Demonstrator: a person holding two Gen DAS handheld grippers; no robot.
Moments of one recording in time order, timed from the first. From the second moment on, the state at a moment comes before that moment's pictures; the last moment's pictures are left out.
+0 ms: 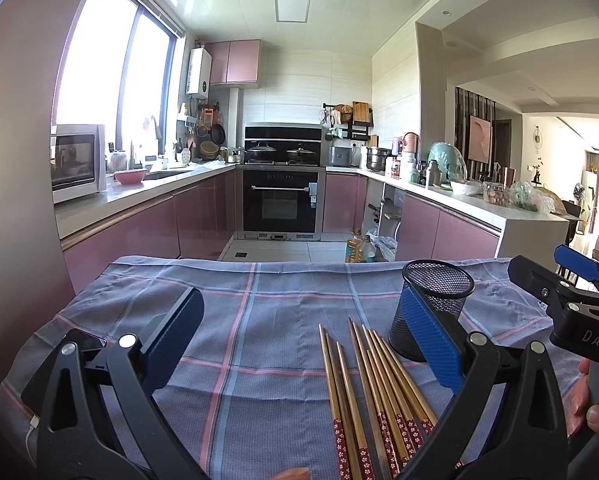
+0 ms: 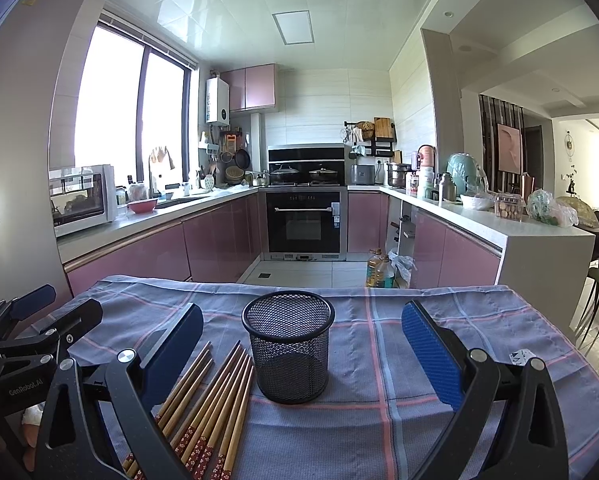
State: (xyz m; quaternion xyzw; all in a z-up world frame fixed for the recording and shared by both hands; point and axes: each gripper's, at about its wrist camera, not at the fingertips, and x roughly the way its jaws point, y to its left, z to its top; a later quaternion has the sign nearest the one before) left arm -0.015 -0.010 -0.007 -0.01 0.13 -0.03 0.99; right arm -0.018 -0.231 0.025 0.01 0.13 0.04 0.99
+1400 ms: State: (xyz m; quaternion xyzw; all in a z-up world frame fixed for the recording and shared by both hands) left arm 0.086 -0.002 -0.104 0.08 0.40 -0.09 0.91; right arm 0.054 -0.196 -0.073 -0.02 0.42 0.14 0.90
